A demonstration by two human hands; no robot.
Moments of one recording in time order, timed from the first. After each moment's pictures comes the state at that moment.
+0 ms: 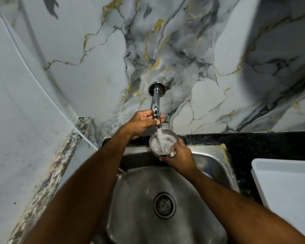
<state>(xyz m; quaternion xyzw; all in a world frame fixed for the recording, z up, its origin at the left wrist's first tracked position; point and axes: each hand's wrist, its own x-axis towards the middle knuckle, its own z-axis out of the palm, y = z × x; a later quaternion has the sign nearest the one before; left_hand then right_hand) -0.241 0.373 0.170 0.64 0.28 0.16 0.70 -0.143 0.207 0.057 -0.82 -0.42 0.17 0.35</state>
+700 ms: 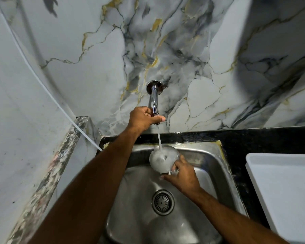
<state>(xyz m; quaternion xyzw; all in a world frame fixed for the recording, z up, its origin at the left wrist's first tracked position) -0.235 0.360 0.170 0.75 0.39 0.26 0.46 -0.180 0.147 0.032 -0.83 -0.42 0.18 0.32</state>
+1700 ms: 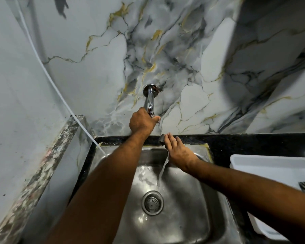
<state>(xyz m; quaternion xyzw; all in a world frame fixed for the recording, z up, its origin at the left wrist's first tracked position) -0.219 0.317 0.182 0.78 0.54 0.25 0.21 -0.139 0.162 0.094 -0.68 -0.68 -0.17 -0.21</state>
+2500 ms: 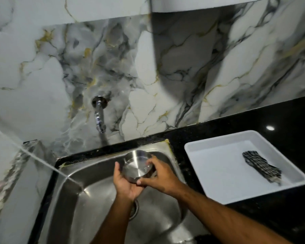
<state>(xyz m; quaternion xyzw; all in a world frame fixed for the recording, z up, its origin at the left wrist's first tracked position) -0.247 0.136 0.054 0.12 0.16 0.18 0.96 -0.150 0.014 0.093 -0.76 -0.42 0.21 0.45</state>
